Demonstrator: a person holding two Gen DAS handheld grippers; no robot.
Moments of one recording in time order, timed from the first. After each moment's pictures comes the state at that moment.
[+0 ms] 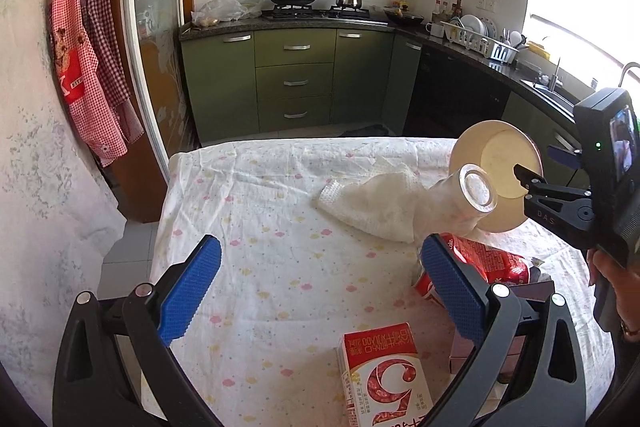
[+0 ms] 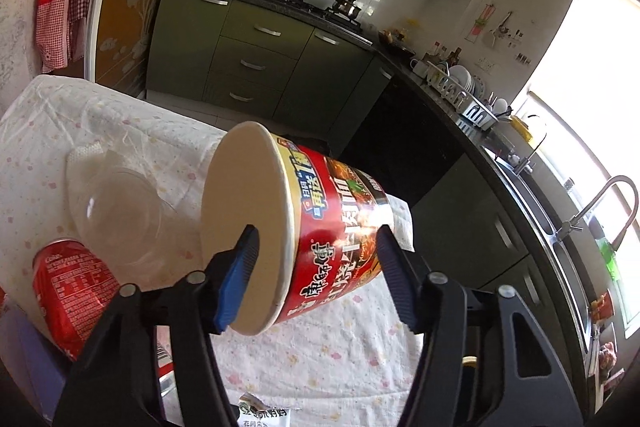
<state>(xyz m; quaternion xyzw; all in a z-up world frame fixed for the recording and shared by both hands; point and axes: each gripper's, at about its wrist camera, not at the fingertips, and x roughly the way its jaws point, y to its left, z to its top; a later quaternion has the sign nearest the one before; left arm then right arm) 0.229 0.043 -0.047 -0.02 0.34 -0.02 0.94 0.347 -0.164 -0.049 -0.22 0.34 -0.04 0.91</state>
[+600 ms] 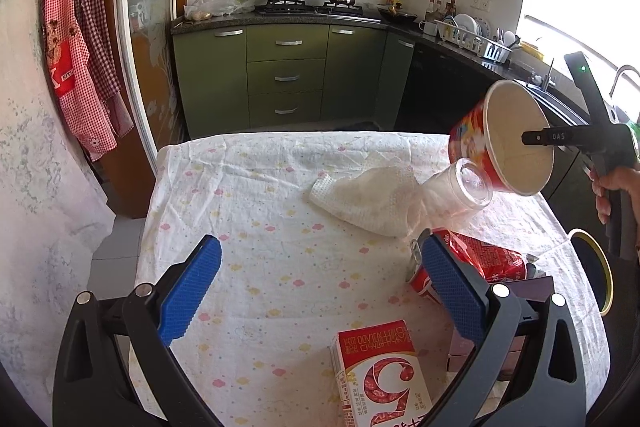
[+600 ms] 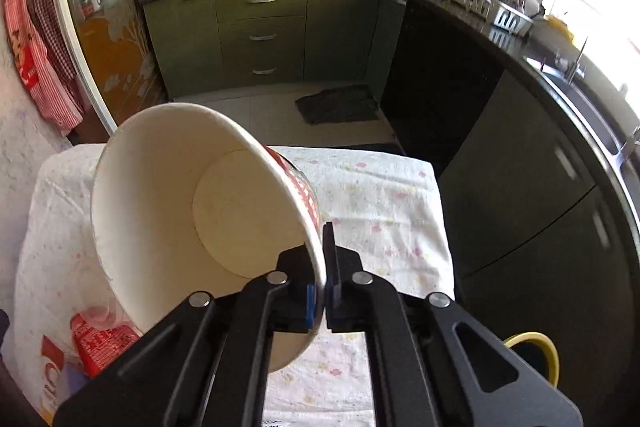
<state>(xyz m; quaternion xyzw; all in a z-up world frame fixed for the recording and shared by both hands) 0.229 0.043 -0.055 -0.03 0.35 -0.03 0.94 0.417 -0.266 -0.021 -0.01 0.47 0.02 0.88</state>
